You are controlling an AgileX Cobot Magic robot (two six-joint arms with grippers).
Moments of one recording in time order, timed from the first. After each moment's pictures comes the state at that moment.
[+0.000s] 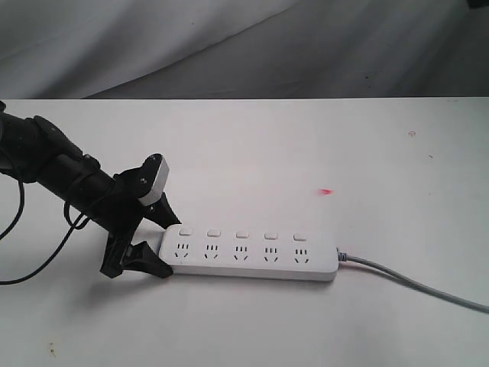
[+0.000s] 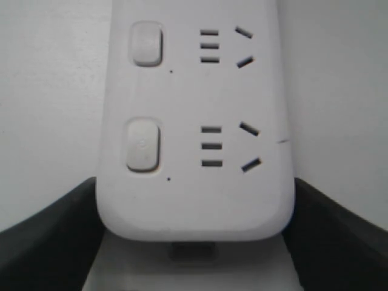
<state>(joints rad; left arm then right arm) -0.04 2.13 -1.16 -0.90 0.92 2.09 -0.16 1.59 -1.65 0.67 1.22 -0.92</state>
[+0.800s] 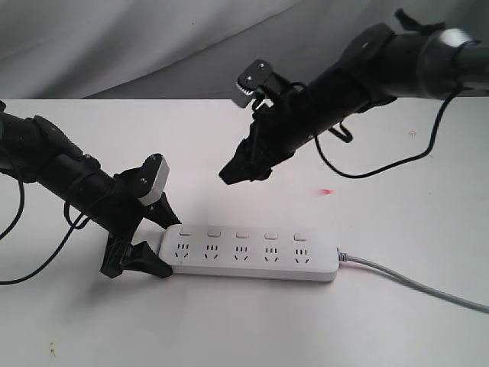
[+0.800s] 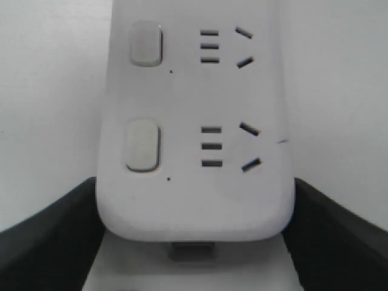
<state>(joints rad) -0.04 2.13 -1.16 -0.90 0.93 2.09 0.40 2.10 -1.54 0.86 0.85 -1.28</state>
